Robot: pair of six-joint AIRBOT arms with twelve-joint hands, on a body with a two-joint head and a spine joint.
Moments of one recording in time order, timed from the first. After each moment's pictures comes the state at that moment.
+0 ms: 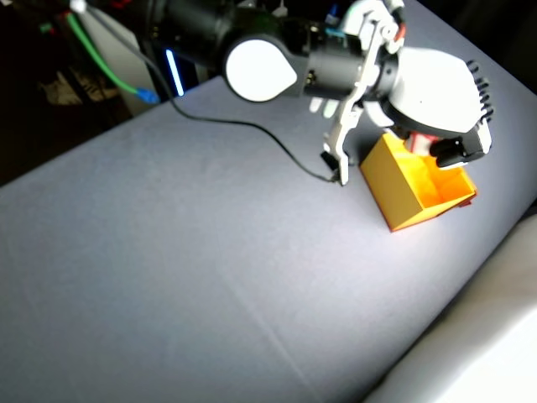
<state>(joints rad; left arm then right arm) 0.72 -1.01 1.16 0.54 -0.85 0.44 -0.15 -1.60 1.61 -0.25 0.26 -0.84</state>
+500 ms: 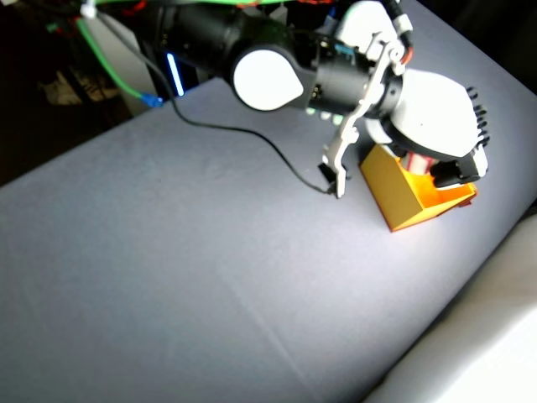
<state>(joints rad) 0.70 -1.02 1.17 0.56 -0.85 0.42 -0.15 -1.61 1.65 -0.24 0.22 -0.84</state>
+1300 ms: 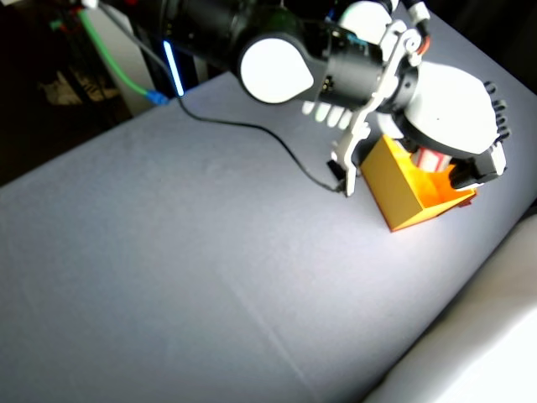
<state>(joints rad) 0.69 -1.03 1.18 0.57 -0.85 0.41 -0.12 -1.61 1.68 -0.23 0.19 -0.84</state>
